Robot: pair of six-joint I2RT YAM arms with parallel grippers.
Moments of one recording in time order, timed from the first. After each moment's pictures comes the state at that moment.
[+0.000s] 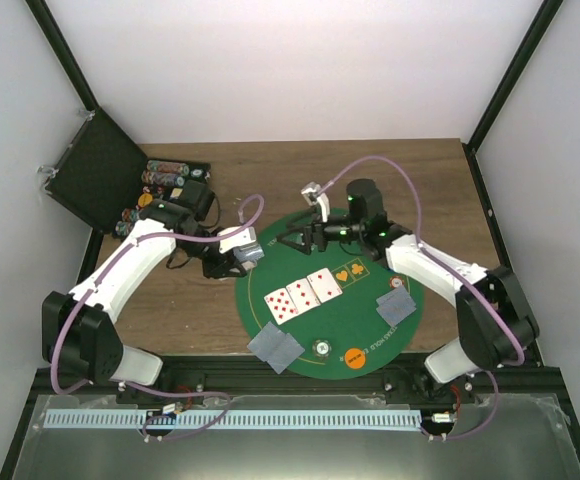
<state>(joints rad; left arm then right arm) -0.36 1.42 1.19 -1.10 0.57 0.86 0.50 1.48 0.94 0.17 -0.90 0.28</state>
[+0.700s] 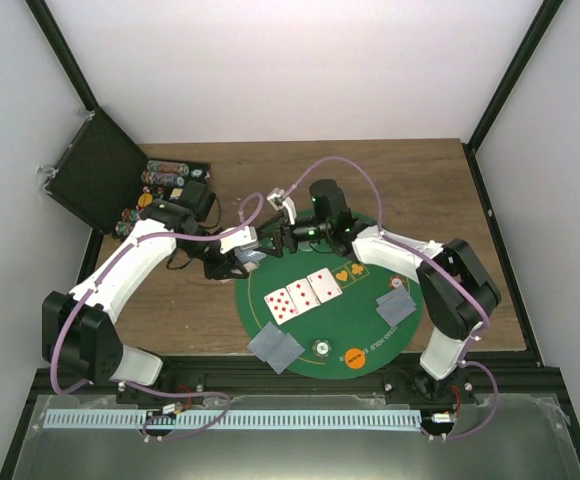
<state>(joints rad) -0.37 1.42 1.20 -1.11 0.61 0.84 0.66 1.73 1.10 0.25 -0.92 0.30</state>
